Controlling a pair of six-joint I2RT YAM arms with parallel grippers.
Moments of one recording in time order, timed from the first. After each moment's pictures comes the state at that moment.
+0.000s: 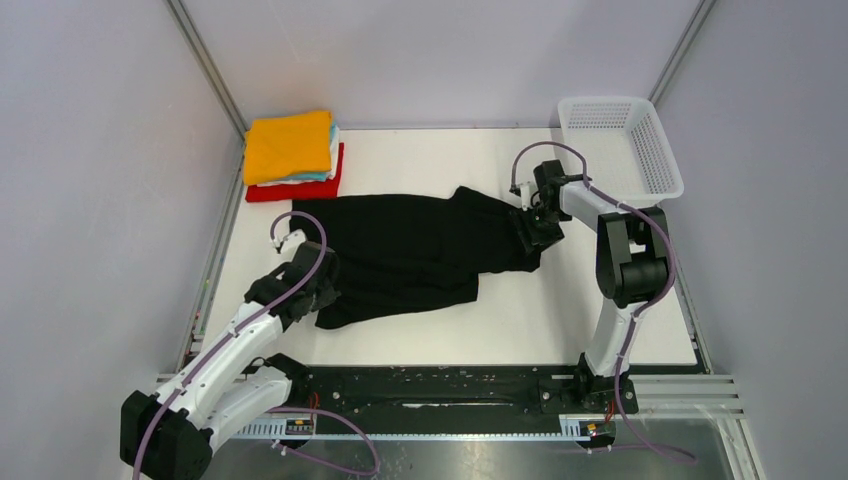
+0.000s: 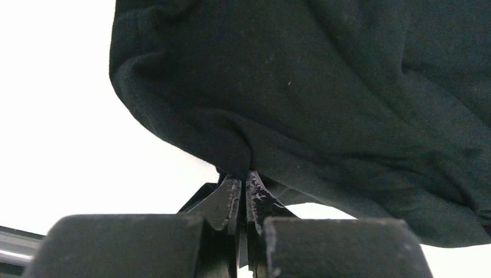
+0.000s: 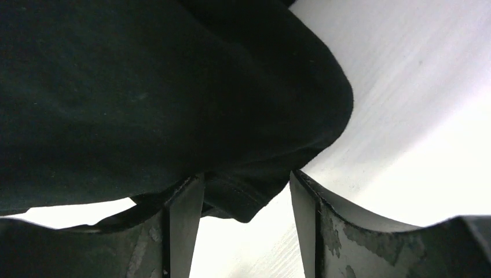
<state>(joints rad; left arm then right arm) -0.44 0.87 0.62 -0.77 -0.35 -0.83 0.16 1.90 1.27 -0.73 -0.17 -0.21</state>
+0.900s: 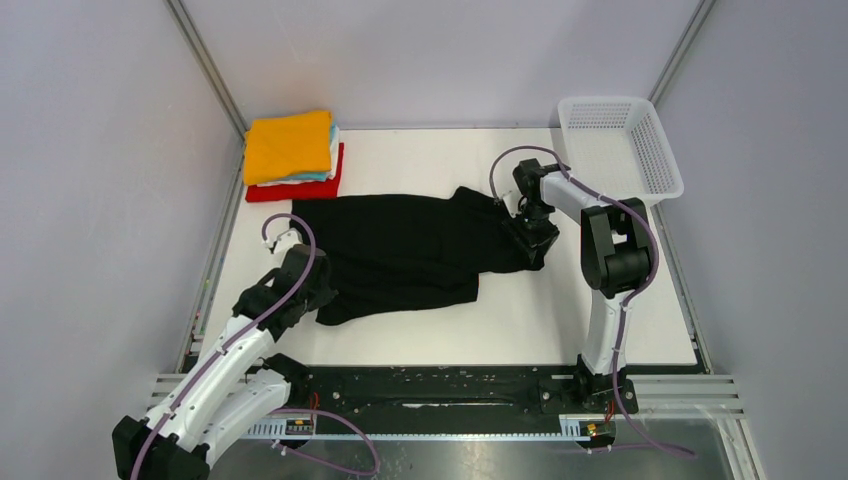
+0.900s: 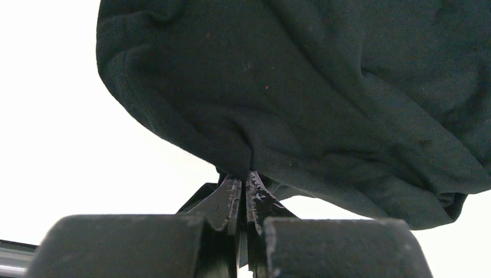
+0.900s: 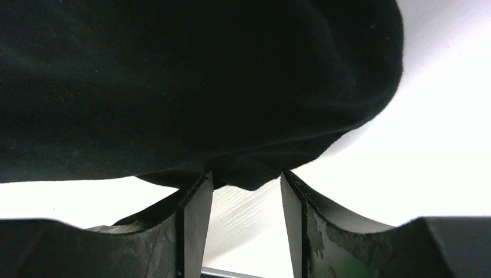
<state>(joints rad) -0.43 0.76 0.62 -0.76 -0.32 -0.82 0.26 2.03 1.45 -1.01 -0.01 -0.36</state>
